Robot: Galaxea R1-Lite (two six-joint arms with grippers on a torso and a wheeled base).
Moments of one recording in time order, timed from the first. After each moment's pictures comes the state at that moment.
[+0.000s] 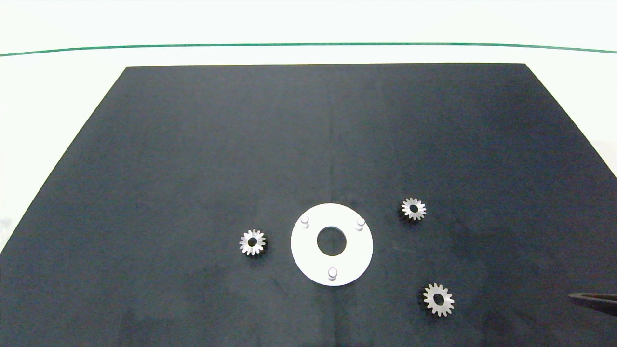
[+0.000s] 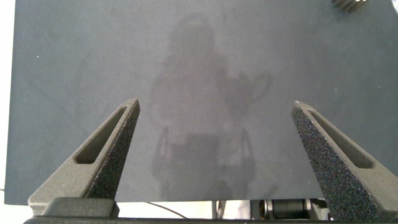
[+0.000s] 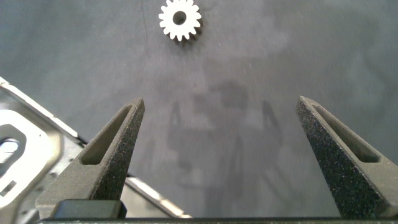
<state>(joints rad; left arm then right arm) 0.03 0.32 -0.45 0.45 -0.05 0.03 0.63 0.89 -0.58 0.30 -0.13 -0.14</state>
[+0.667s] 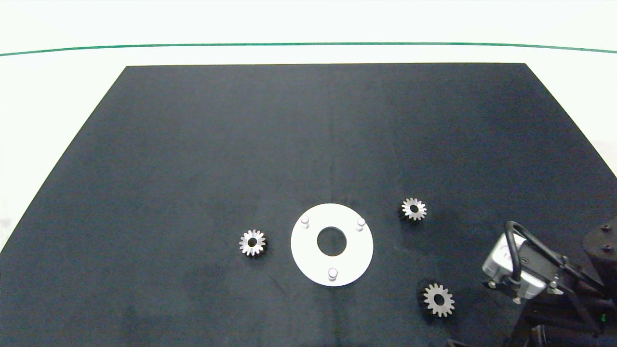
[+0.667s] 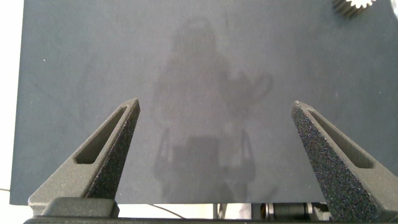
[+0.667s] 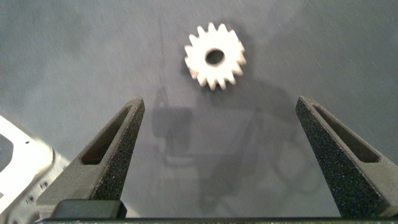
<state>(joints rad) 0.04 0.33 -0.47 0.45 -0.05 0.04 0.74 1.29 -0.69 0.21 -0.18 -0.11</state>
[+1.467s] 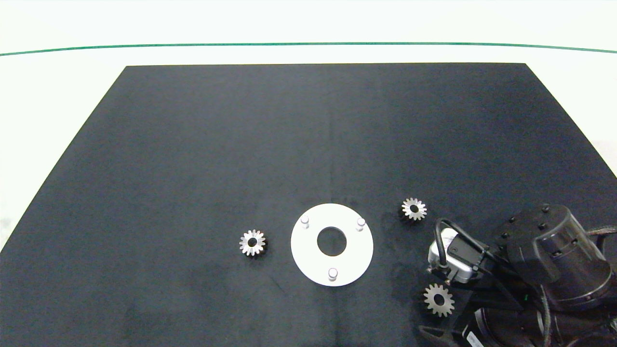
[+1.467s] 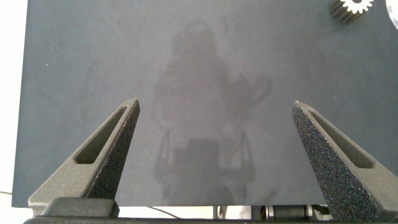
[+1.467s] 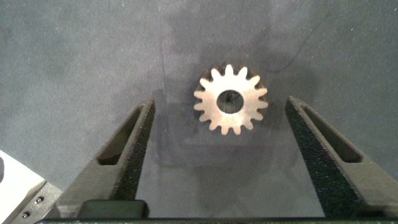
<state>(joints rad) 0.04 0.33 -0.48 0.45 -0.05 0.04 0.74 1.47 -0.76 0.19 -0.19 -0.10</state>
